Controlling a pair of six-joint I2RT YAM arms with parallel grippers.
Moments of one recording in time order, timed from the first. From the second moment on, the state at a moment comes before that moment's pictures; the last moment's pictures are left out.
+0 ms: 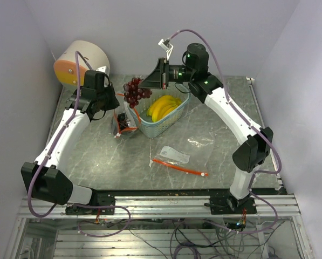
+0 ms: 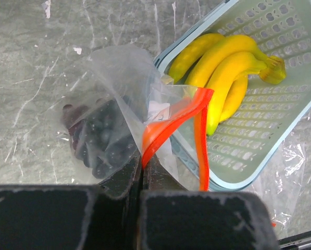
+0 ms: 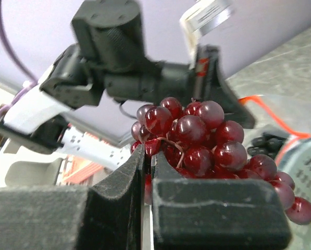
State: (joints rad) left arm -0.24 1.37 1.36 -0.65 0.04 -0.43; right arm 0.56 1.85 1.94 -0.15 -0.95 0.64
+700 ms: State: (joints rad) left arm -0.24 1.35 1.38 -0.65 0.08 -0.46; right arm 0.66 2.00 1.60 0.85 -1.19 1.26
